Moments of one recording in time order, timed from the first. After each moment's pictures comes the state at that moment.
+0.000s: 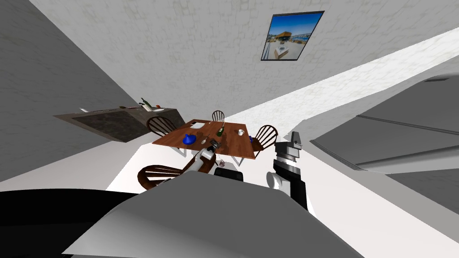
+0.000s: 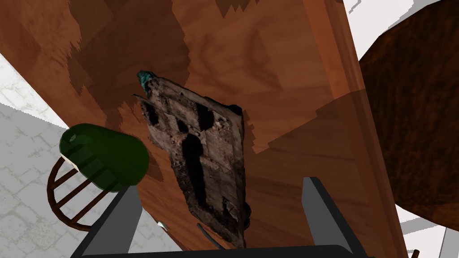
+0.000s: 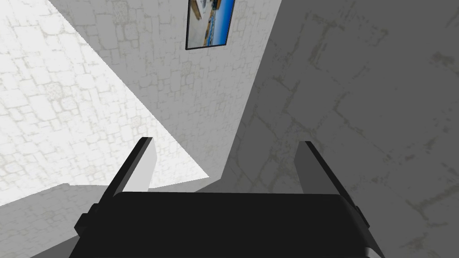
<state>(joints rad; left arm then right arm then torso) -0.01 0.23 -0.20 -1.36 -0.04 0.60 -0.06 0.54 0.03 -0.07 -2.33 -0.04 -0.35 -0.01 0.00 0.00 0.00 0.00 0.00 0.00</state>
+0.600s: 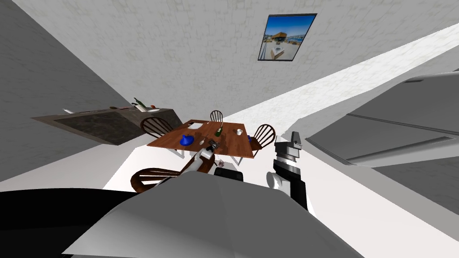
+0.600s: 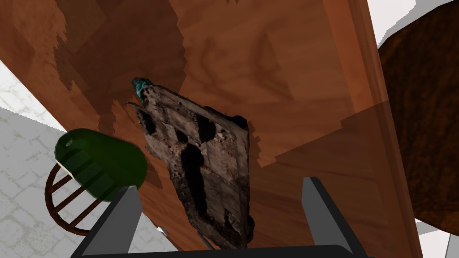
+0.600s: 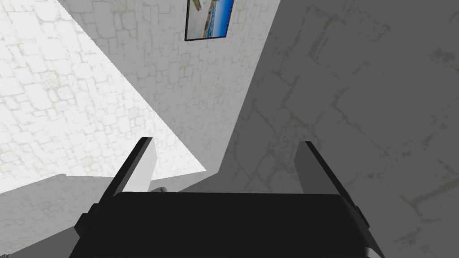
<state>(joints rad) -0.04 0.24 -0.17 -1.27 -0.03 0.55 -0.06 0.54 0.03 -0.07 -2.33 -0.04 -0.35 -0.01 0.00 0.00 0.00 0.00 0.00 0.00</state>
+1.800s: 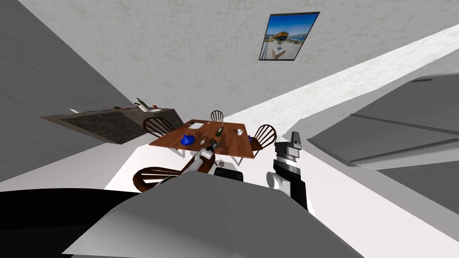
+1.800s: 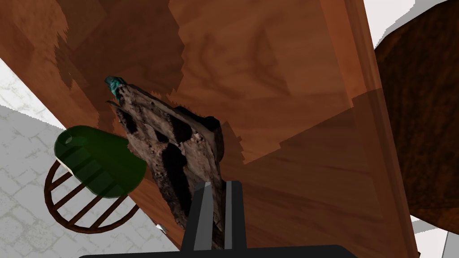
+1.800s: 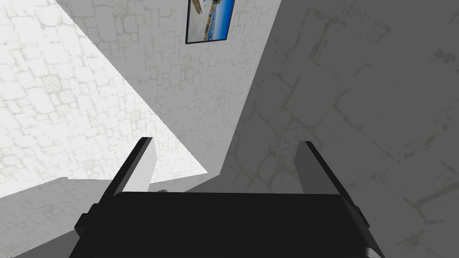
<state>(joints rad) -0.04 0.23 -0.18 -1.29 -0.03 0.56 -0.06 0.54 0.03 -0.07 -2.33 -0.04 -0.35 -0.01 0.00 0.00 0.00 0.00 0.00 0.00</state>
